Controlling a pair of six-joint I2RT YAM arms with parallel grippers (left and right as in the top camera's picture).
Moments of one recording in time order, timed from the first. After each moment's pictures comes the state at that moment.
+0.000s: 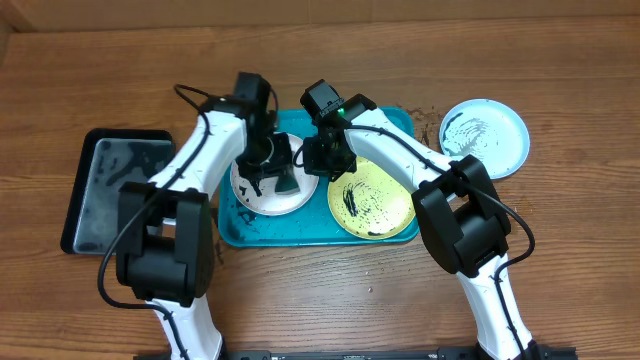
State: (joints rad) left arm -0.20 1.98 1.43 -0.90 0.24 -0.39; right arm 0.61 2.32 1.85 -0.92 -0.25 0.59
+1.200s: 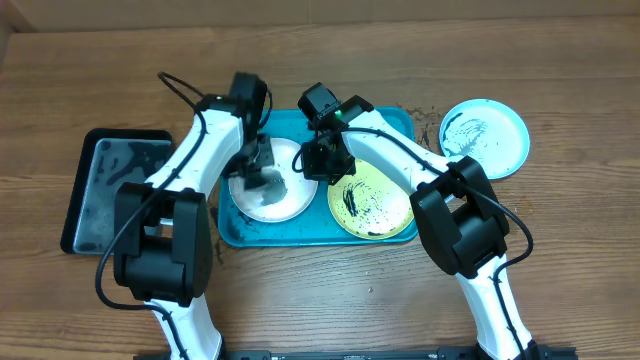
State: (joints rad) left arm -0.18 1.98 1.45 -0.93 -0.05 -0.41; right arm 0.62 2.32 1.85 -0.94 -0.27 0.53
